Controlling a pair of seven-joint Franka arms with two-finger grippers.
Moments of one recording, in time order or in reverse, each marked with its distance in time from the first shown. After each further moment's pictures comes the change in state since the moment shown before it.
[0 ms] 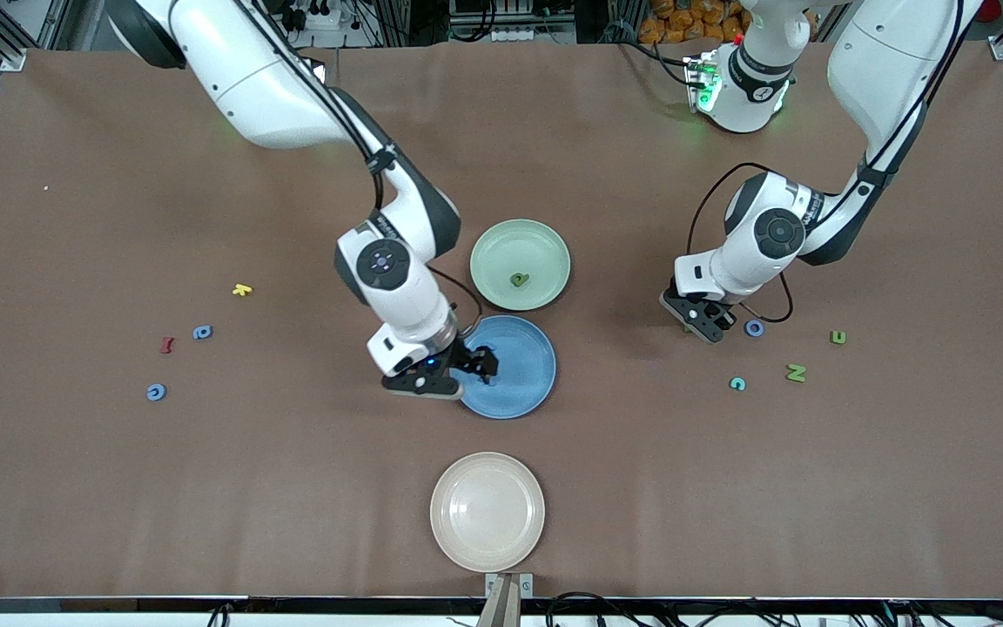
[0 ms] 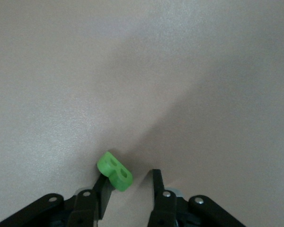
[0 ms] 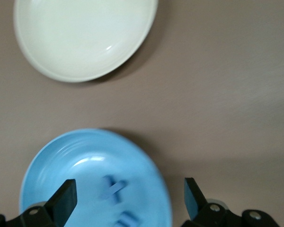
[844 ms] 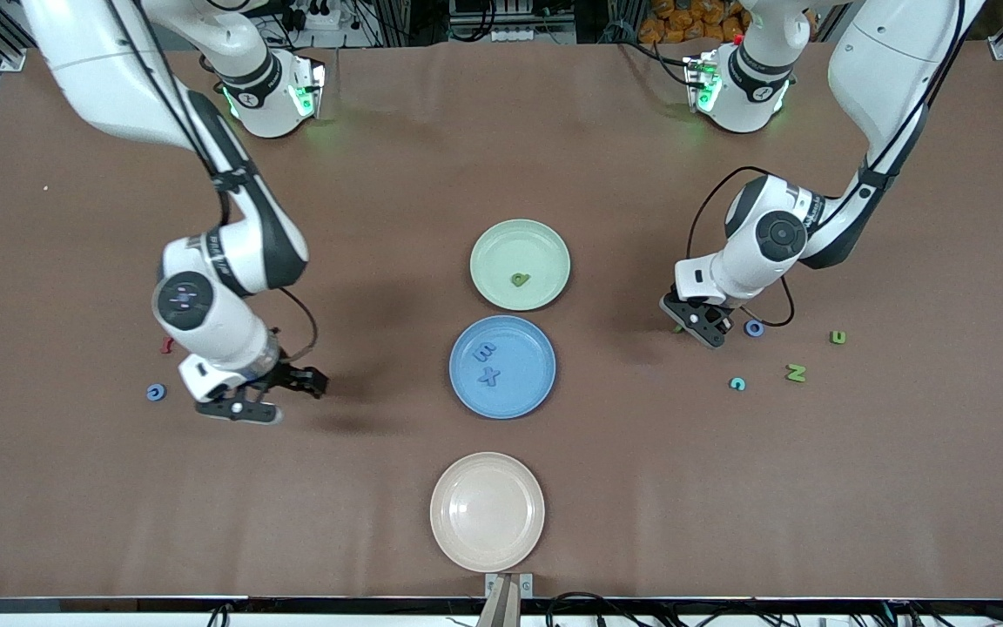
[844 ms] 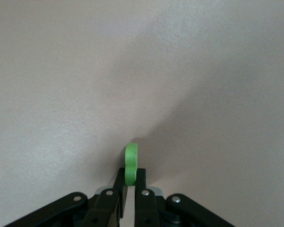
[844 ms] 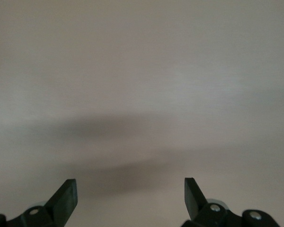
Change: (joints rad) left arm -0.001 0.007 0.001 0.025 0.000 0.001 -0.004; right arm -0.365 -0.239 -0.012 -0.322 -0.080 -0.080 -0.342
